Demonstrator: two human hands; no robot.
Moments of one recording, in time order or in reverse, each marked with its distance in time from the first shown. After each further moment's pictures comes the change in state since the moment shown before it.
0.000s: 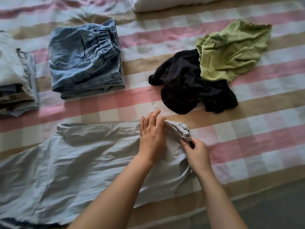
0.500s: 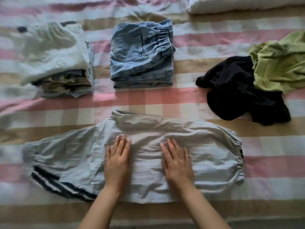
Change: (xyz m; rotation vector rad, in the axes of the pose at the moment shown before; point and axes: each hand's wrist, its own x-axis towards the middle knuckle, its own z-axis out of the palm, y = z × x) left_hand -0.130 -0.165 -0.098 0.314 0.050 -0.246; right_hand -0.070 -0.026 0.136 -0.821 -0.206 -0.651
